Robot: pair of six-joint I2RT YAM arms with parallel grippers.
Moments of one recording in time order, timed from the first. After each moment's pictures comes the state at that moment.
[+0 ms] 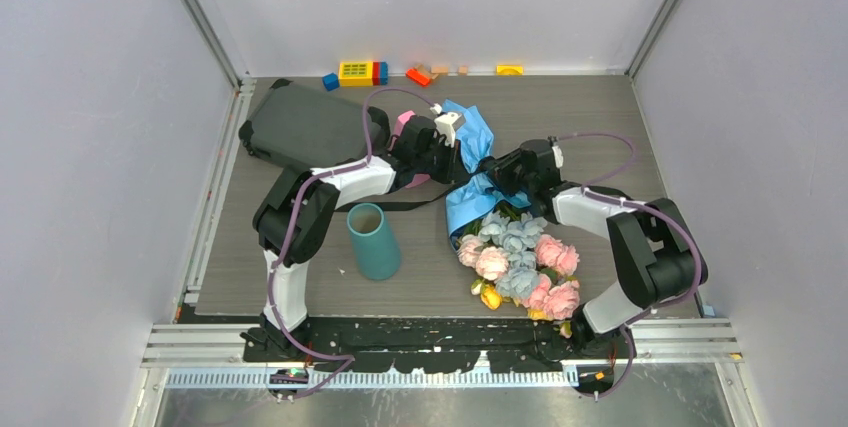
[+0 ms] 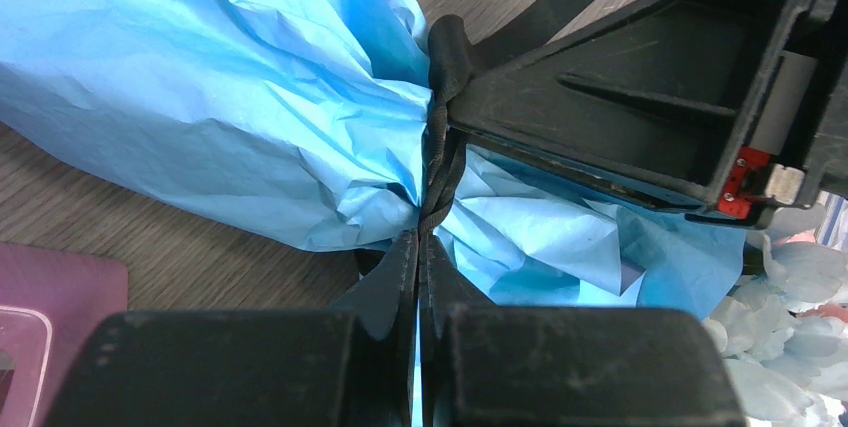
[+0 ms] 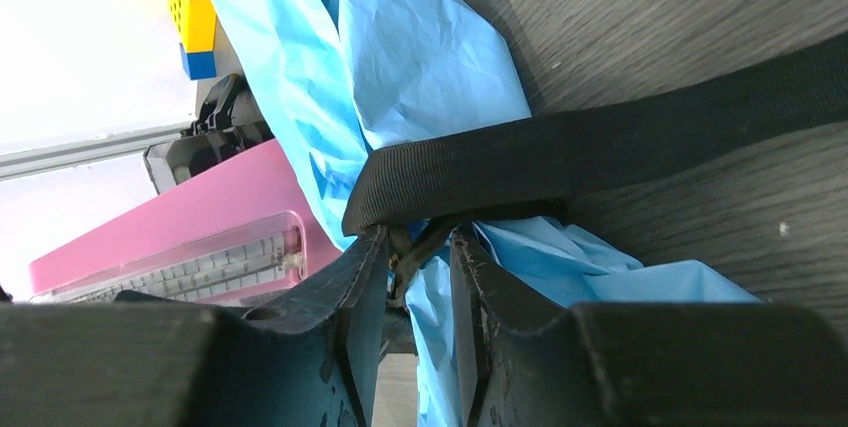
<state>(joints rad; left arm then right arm) -0.65 1.98 1.30 0.12 0.40 -0.33 0.34 1.54 0.71 0.25 0.02 1.26</state>
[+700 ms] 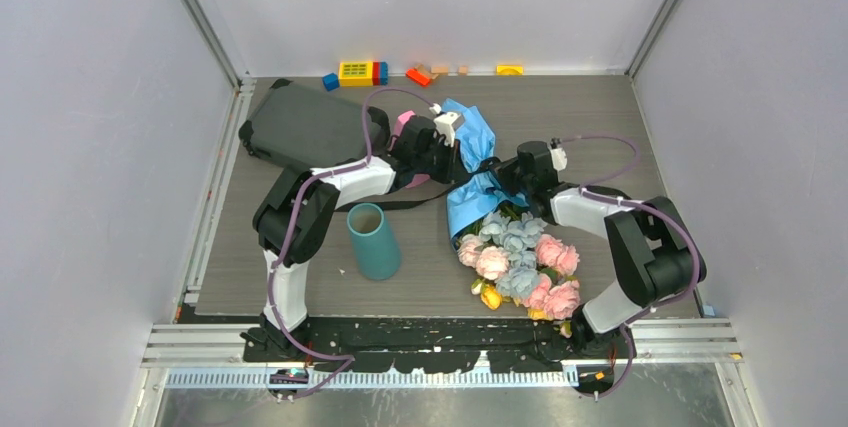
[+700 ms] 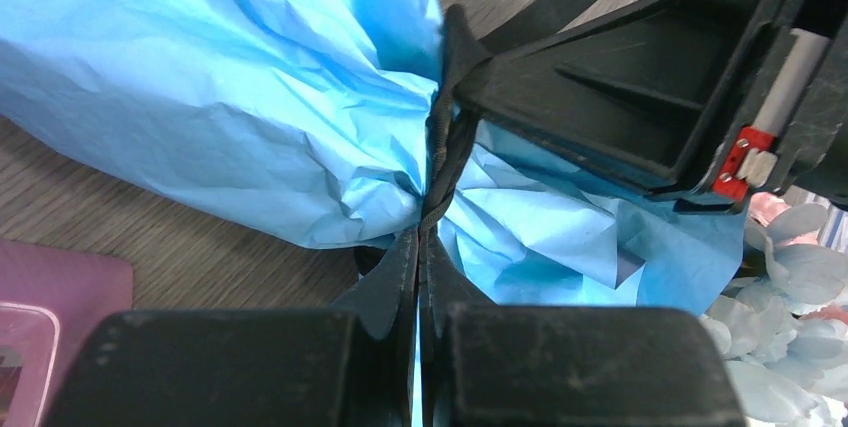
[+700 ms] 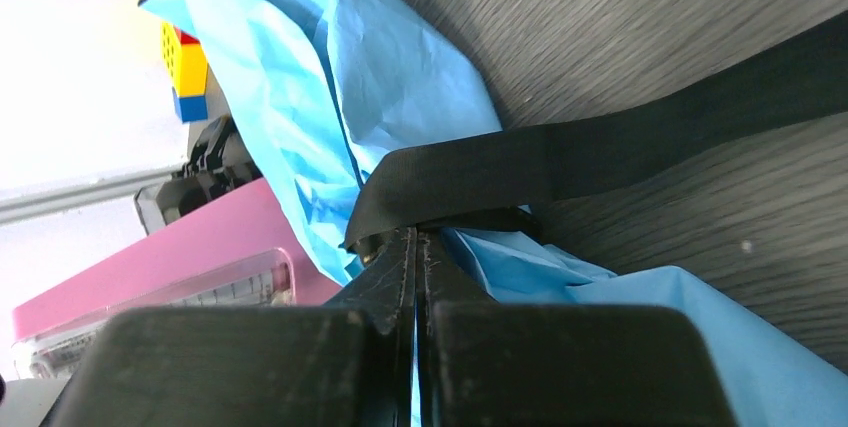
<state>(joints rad) -0.65 1.98 1.30 0.13 0.39 -0.34 0.35 1.58 0.72 0.27 0.10 1.28</state>
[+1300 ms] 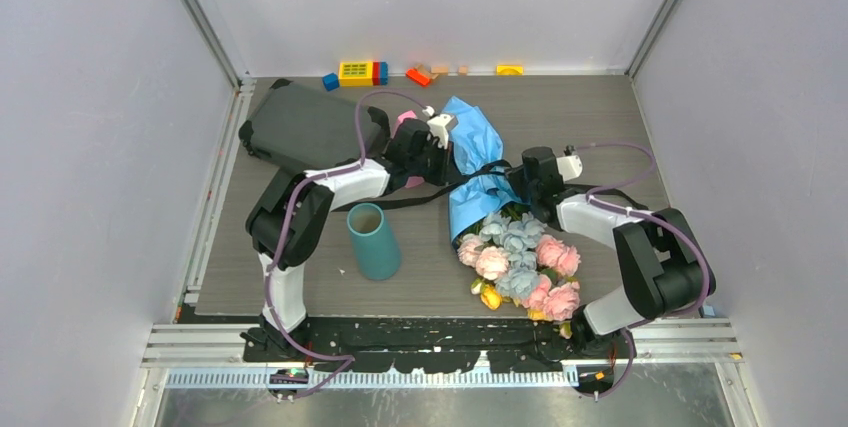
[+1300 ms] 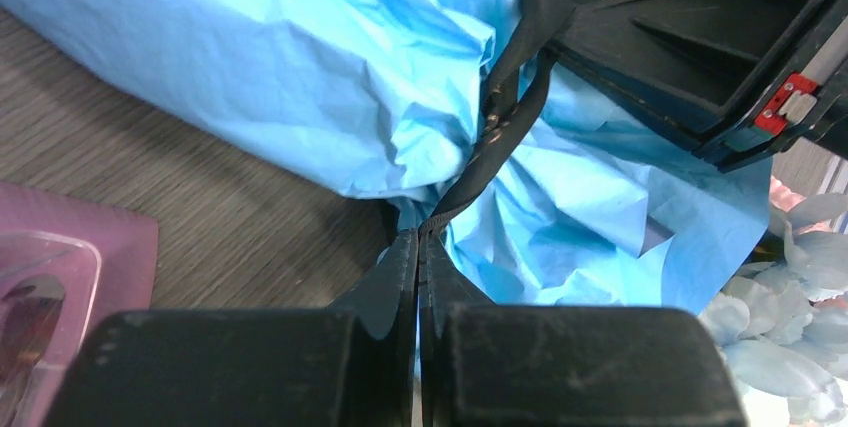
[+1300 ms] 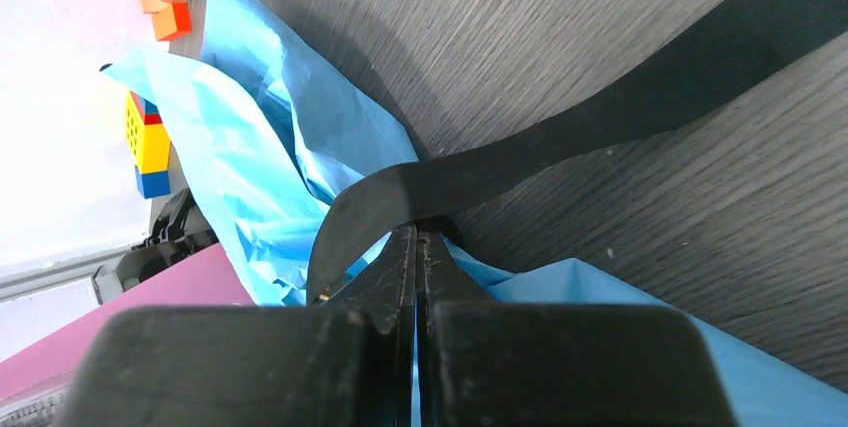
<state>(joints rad) -0.63 1.94 1.24 0.13 0.37 -0.34 0.34 1.50 0.66 0.20 0.28 1.27</state>
